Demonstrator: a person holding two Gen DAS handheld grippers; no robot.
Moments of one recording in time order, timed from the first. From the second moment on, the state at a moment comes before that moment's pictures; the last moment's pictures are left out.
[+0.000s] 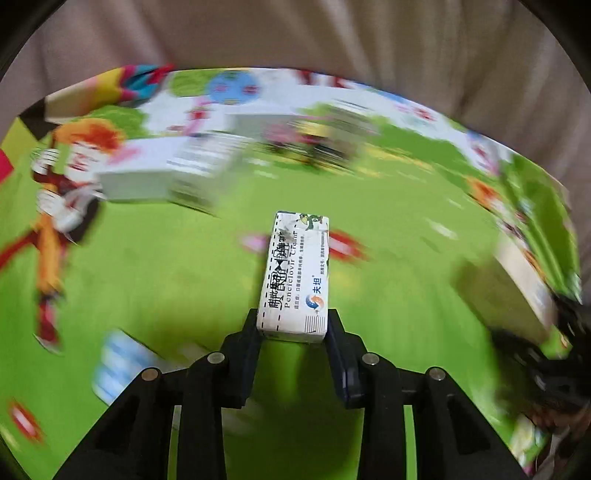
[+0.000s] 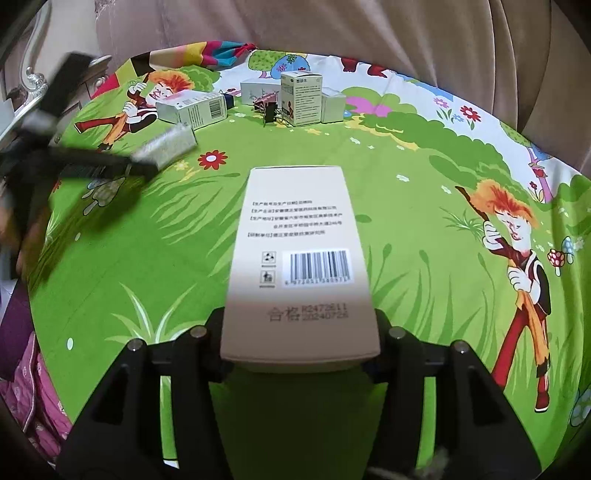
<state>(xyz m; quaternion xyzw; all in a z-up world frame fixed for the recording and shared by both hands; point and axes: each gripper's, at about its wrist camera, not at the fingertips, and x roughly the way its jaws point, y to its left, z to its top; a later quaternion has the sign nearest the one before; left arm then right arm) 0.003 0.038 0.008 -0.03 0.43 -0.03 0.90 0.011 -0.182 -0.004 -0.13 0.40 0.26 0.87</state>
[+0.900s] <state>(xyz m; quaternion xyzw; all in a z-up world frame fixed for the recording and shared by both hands) 0.016 0.011 -0.001 0.00 0.42 0.00 0.91 0.033 -0.208 0.001 0.00 0.42 0.25 0.87</state>
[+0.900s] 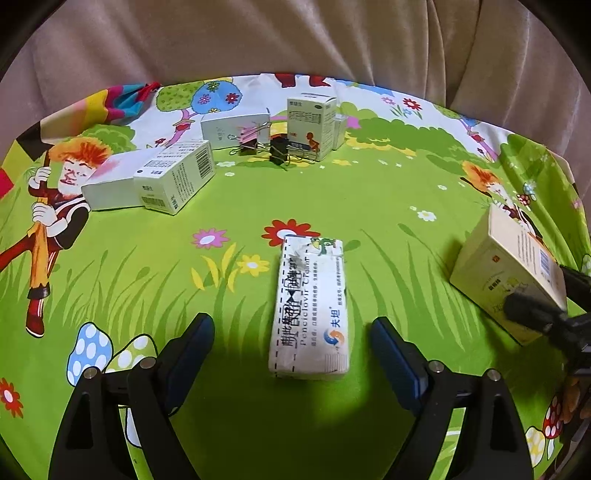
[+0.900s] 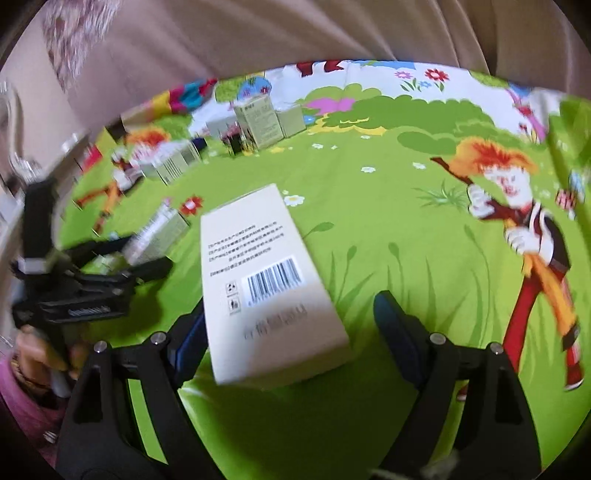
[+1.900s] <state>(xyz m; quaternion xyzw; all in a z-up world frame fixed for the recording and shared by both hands) -0.104 0.005 0.061 -0.04 0.23 0.08 0.97 -0.082 -0.213 0.046 -0.02 0.18 0.21 0.96</state>
